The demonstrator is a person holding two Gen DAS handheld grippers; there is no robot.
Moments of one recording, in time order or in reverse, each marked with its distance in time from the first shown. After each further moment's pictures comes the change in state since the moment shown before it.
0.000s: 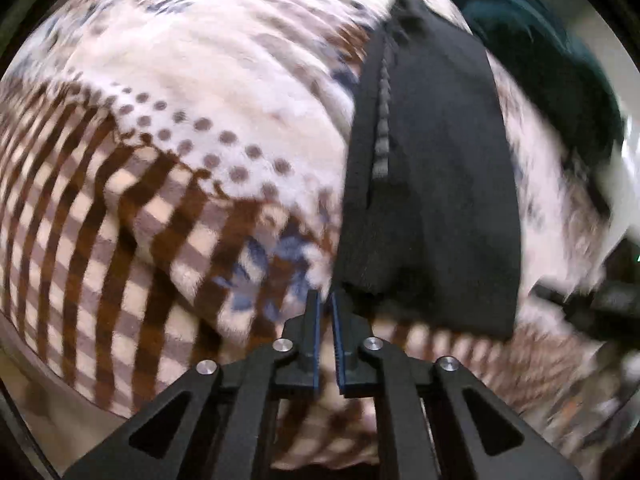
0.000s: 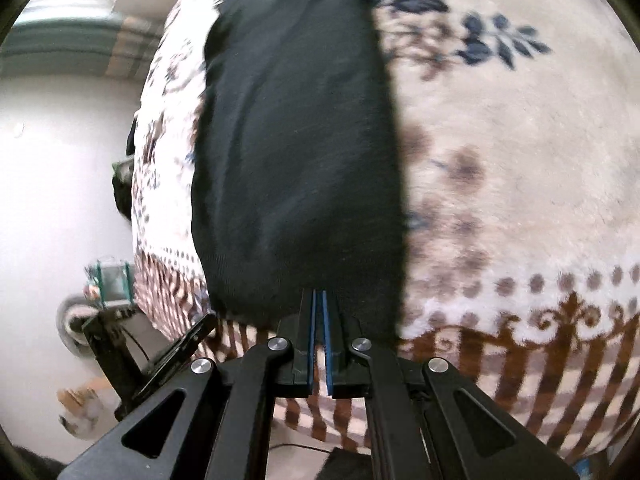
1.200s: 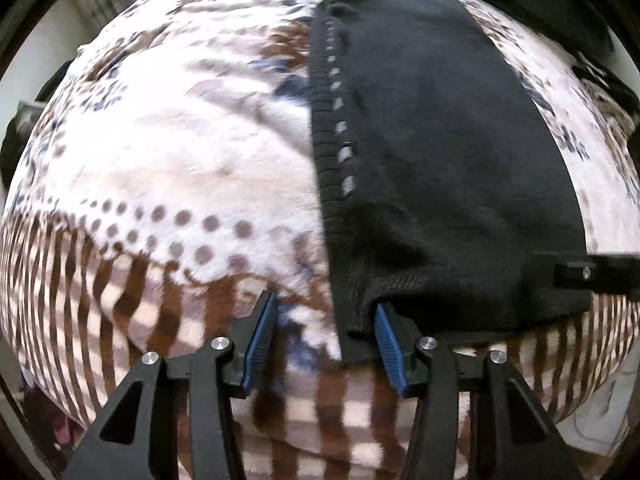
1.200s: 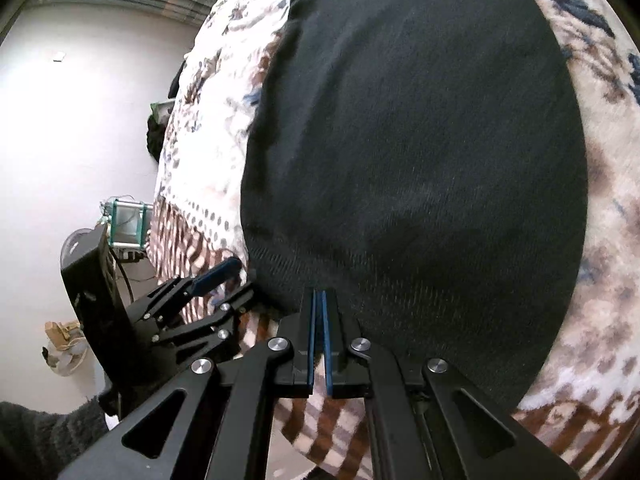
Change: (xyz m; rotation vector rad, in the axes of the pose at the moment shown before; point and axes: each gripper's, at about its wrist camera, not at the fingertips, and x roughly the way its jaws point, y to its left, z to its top) left arm 0.039 -0.053 -0.003 0.371 -0.009 0.263; right arm 0.078 0.071 -0.008 -0.257 0.078 0.064
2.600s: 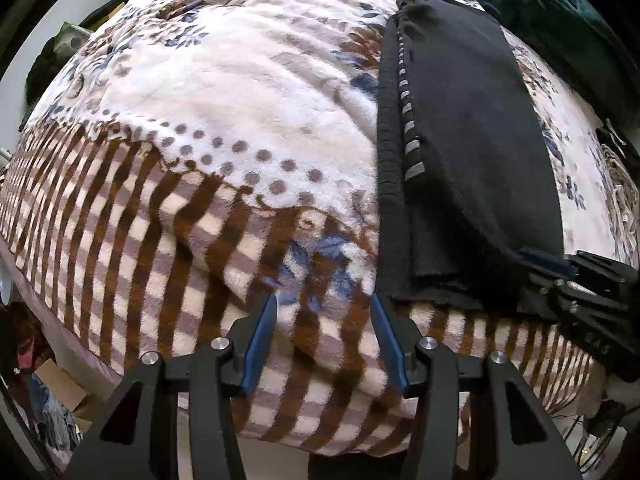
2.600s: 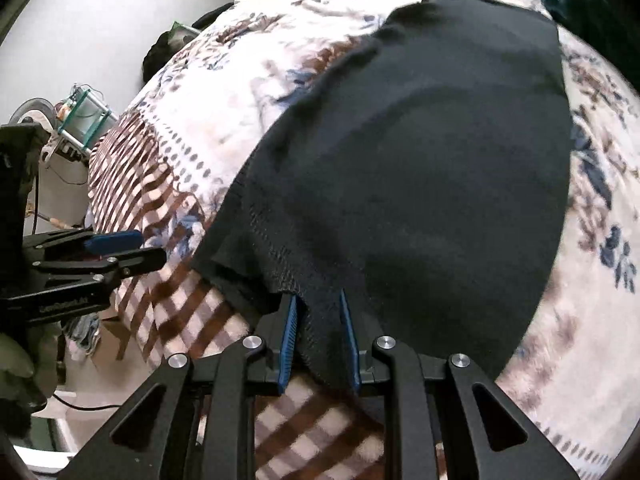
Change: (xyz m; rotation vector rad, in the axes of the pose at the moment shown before) left arm -0.044 0.024 -0.039 -0.244 0.023 -0.022; right arm 0.005 0.052 -0.020 -0.475 -0.047 -0.336
